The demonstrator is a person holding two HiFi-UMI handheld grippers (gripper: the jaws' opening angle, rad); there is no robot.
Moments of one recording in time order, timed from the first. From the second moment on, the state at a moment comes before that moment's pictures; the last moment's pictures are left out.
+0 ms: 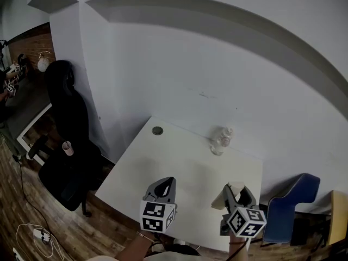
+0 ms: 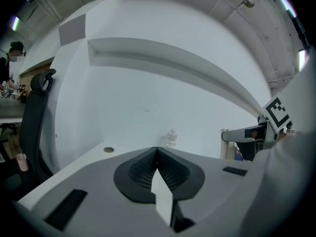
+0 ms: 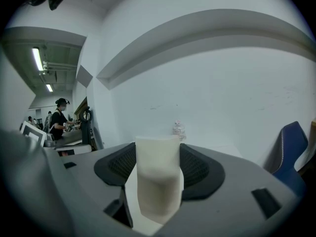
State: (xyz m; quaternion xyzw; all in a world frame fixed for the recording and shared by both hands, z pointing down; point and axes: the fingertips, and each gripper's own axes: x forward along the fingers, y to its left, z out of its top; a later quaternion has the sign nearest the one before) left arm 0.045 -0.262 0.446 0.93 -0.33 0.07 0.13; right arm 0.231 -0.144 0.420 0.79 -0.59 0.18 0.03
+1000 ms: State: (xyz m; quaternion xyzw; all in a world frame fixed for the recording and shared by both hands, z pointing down) left arm 0.055 -0.269 0.485 0.91 -0.37 0.12 0.12; right arm 0.268 -0.158 0.451 0.75 -0.64 0.17 0.09
